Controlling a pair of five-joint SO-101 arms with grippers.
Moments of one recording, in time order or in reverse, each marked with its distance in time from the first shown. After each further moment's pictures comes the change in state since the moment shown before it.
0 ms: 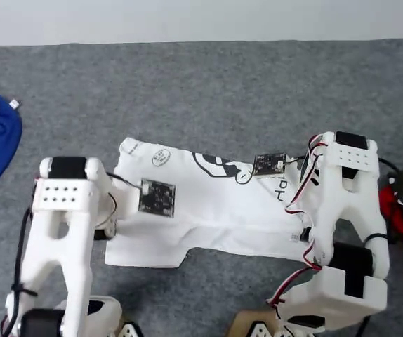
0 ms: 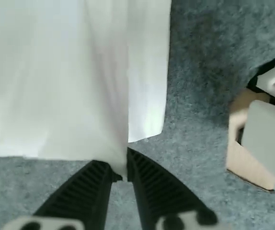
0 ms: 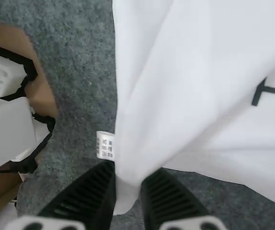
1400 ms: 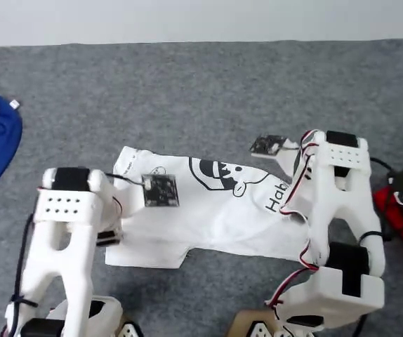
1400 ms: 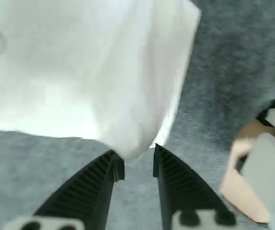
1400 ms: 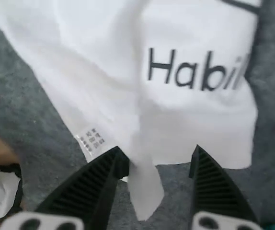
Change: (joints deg) left arm -0.1 -3.6 2.7 -5.6 12.7; right arm -2.6 0.0 -0.6 -10.5 -22.8
